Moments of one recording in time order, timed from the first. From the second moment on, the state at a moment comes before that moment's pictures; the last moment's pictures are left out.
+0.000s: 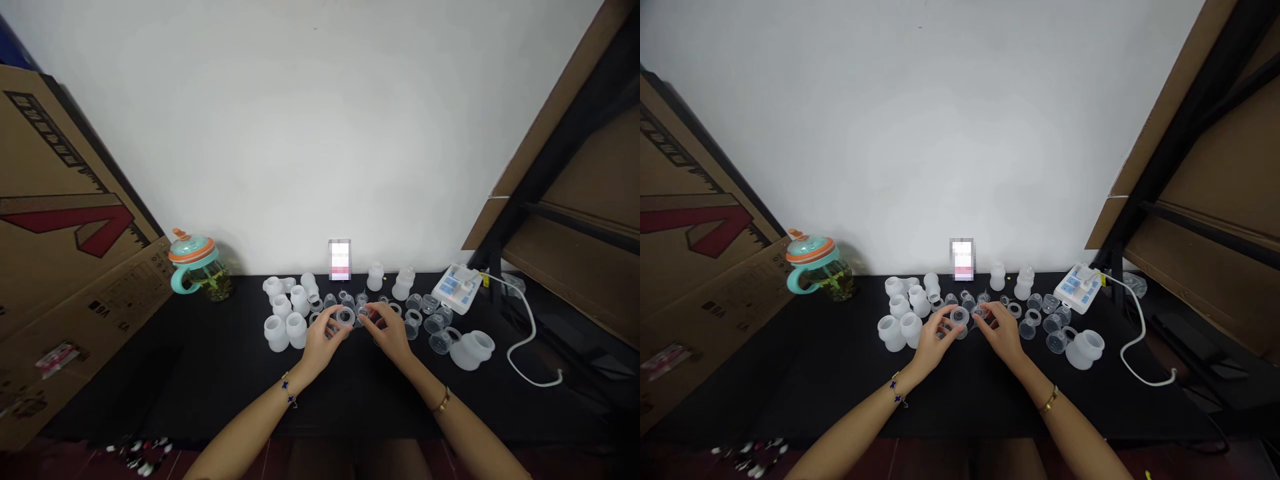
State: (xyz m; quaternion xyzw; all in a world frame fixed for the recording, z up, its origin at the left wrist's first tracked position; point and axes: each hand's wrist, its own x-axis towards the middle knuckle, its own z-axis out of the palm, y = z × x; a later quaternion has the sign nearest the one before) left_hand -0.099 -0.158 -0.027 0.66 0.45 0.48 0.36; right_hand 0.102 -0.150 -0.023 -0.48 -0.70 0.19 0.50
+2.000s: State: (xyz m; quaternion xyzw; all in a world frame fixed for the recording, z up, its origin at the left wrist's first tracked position) left_hand -0.101 -0.158 -0.029 0.68 0.43 0.50 0.31; right_hand 0.092 -0.147 -0.033 -0.29 -0.29 0.79 0.45
